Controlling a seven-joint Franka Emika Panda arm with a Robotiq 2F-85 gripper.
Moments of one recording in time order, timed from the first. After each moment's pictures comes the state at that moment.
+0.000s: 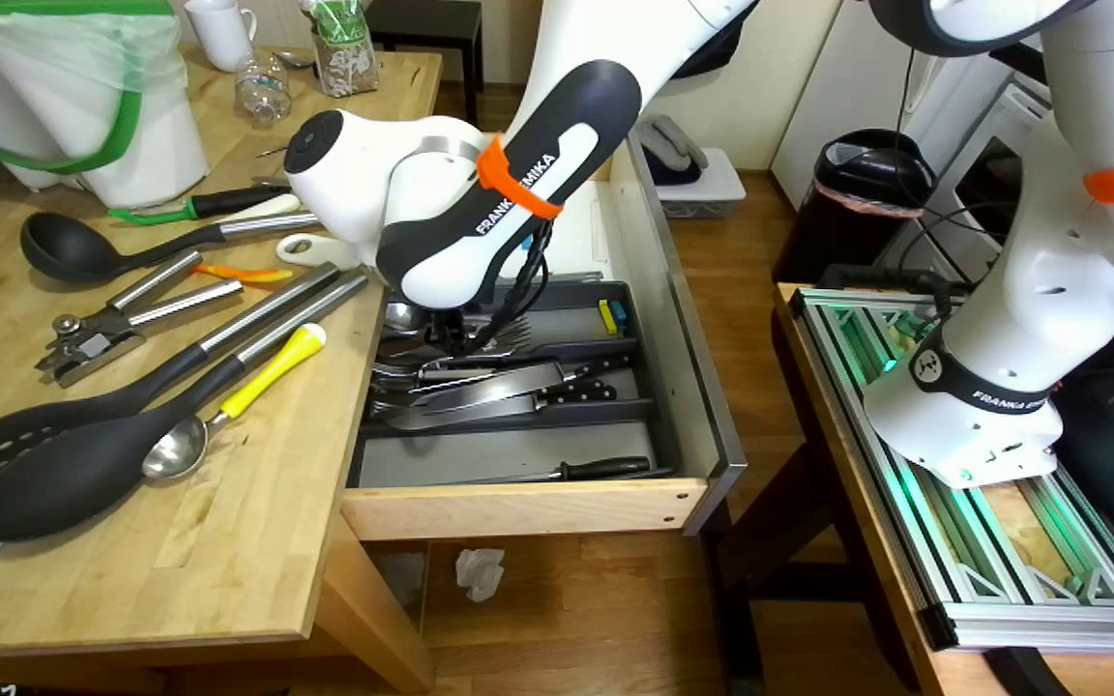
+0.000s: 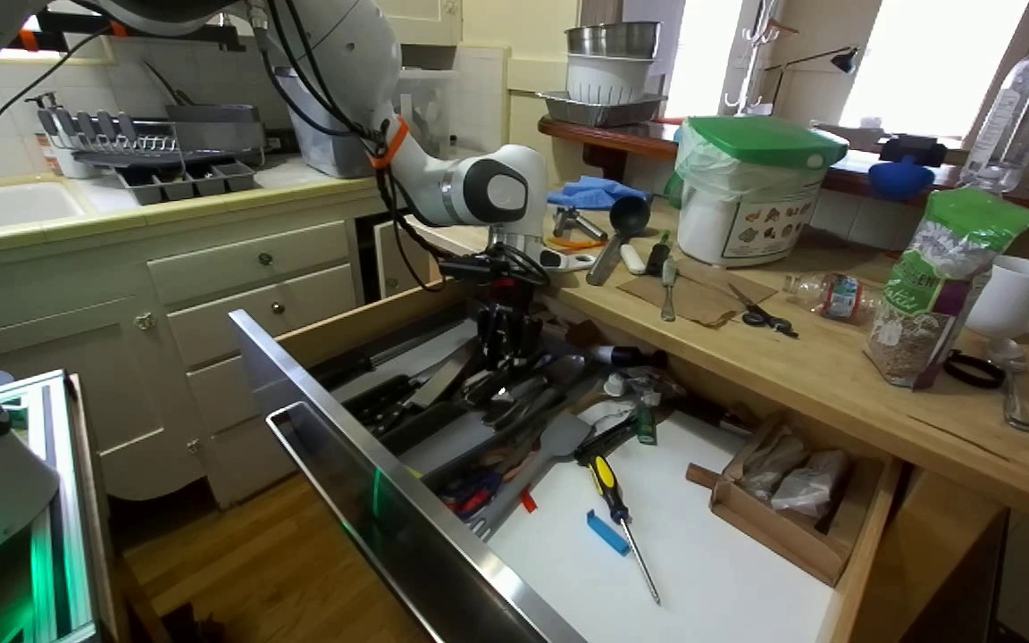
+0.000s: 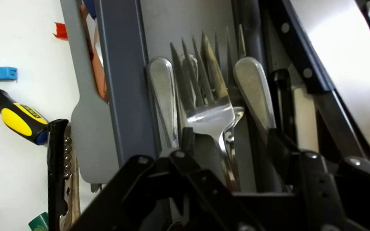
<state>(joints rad) -0.02 0.79 -0.13 -1.62 -0.25 2.13 0.09</state>
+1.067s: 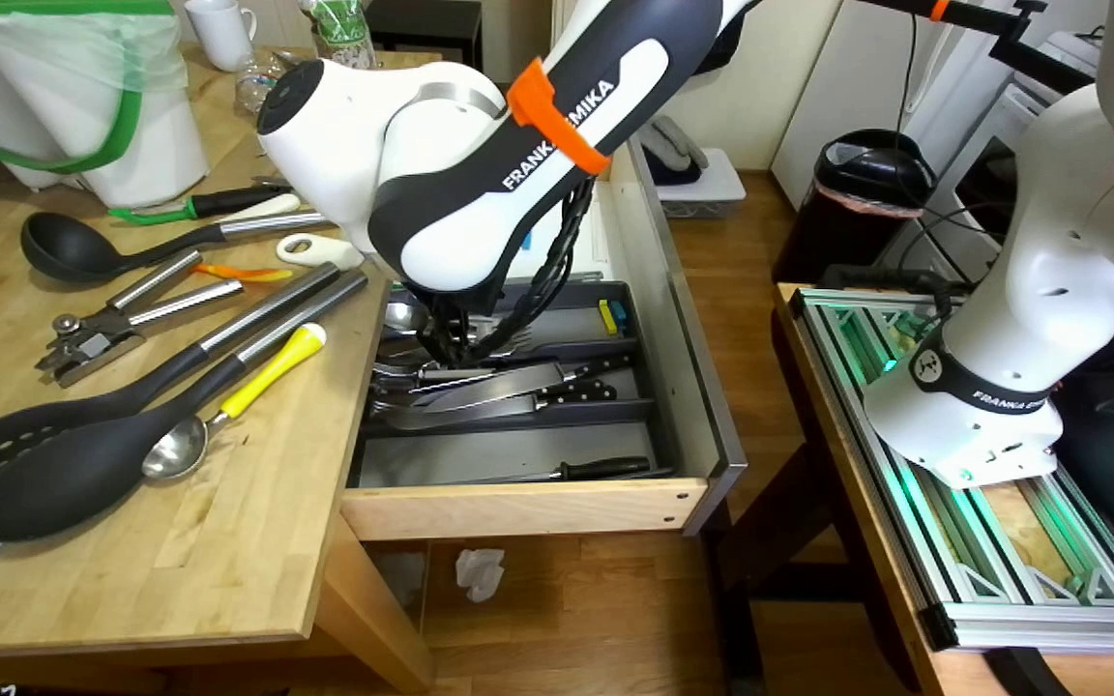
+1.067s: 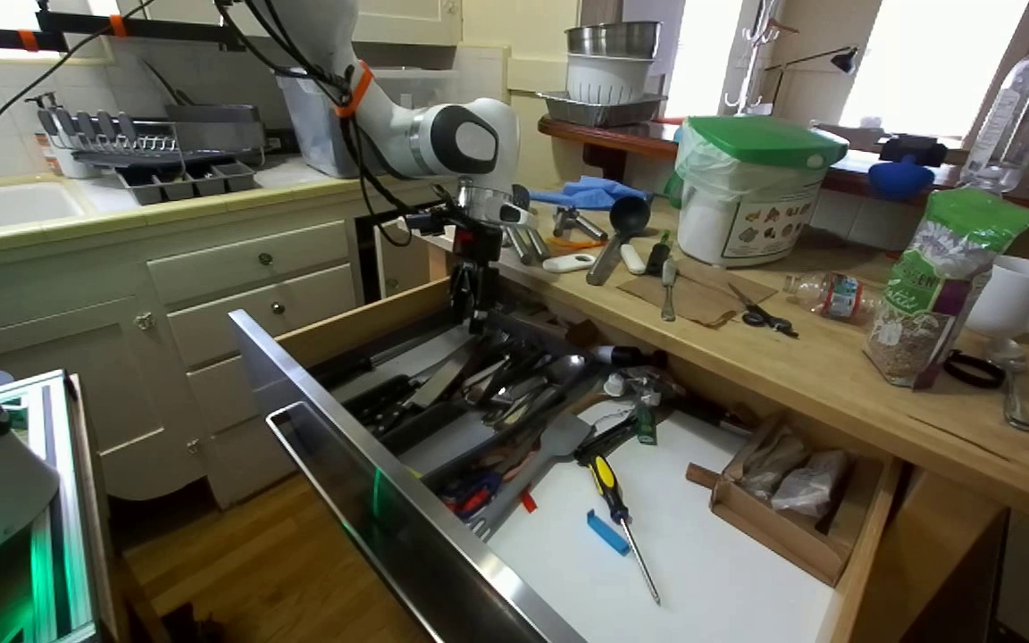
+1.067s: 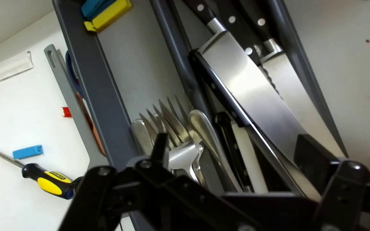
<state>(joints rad) 0.06 0.61 -0.12 -1.75 -0.21 2.01 0.37</state>
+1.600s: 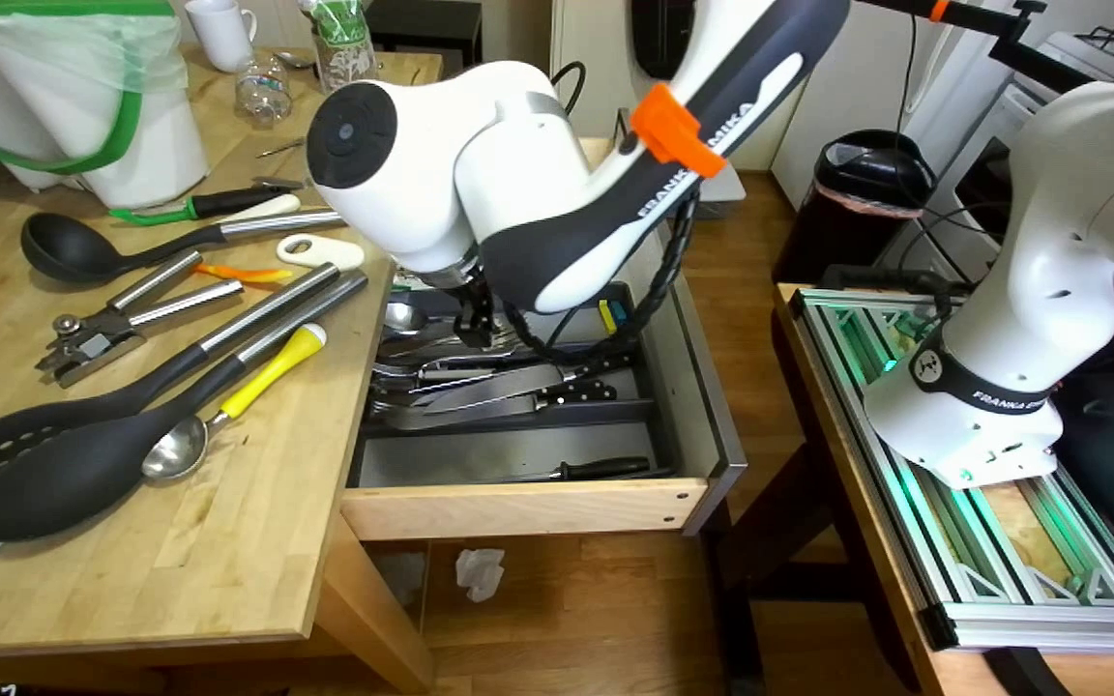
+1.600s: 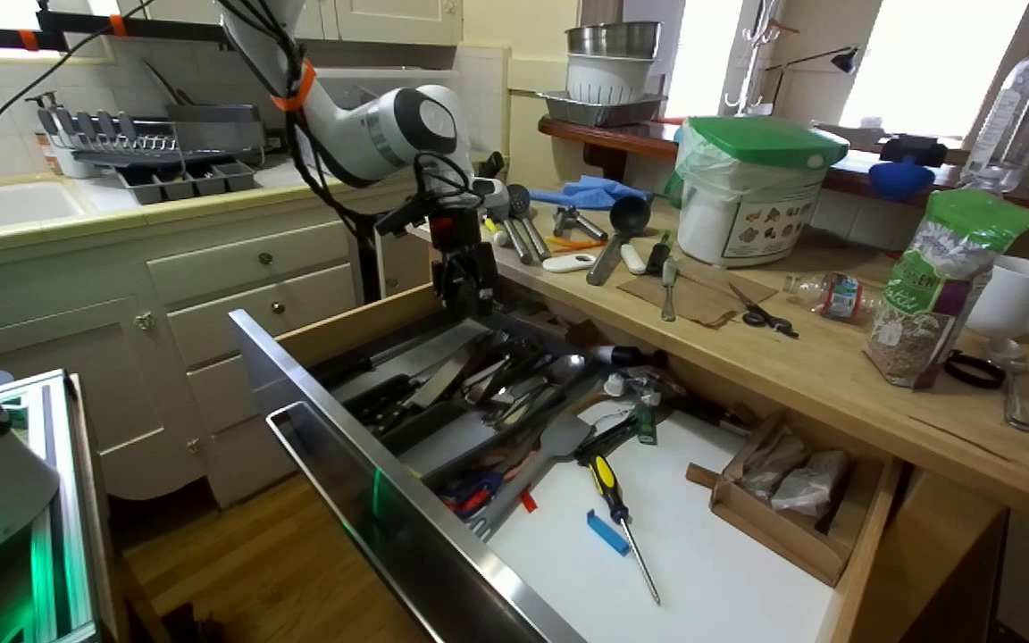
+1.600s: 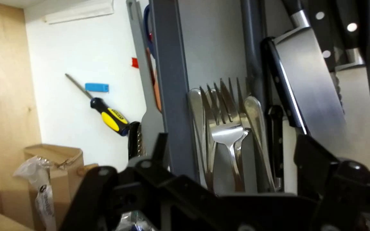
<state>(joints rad) 0.15 0.45 -0.16 -1.98 -0.58 2.16 0.43</state>
